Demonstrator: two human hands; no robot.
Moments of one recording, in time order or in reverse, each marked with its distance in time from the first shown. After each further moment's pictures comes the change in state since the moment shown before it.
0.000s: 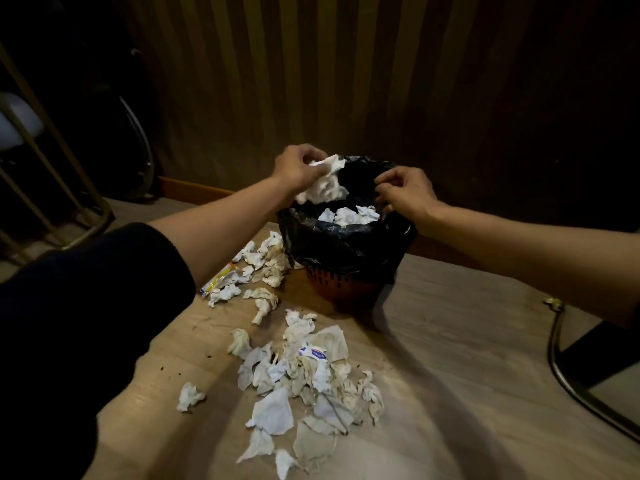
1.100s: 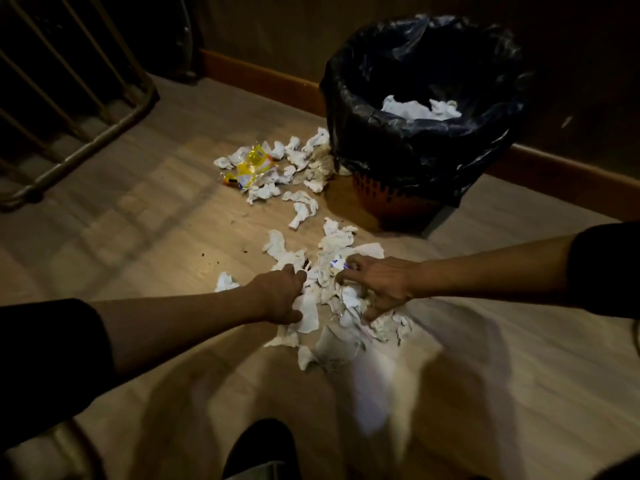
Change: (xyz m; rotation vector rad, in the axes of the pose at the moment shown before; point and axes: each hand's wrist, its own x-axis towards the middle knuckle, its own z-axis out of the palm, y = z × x) left_hand -0.266 -0.187 0.037 0.967 -0.895 -0.241; right_hand -0.126 0.185 0.156 -0.931 -1.308 -0.691
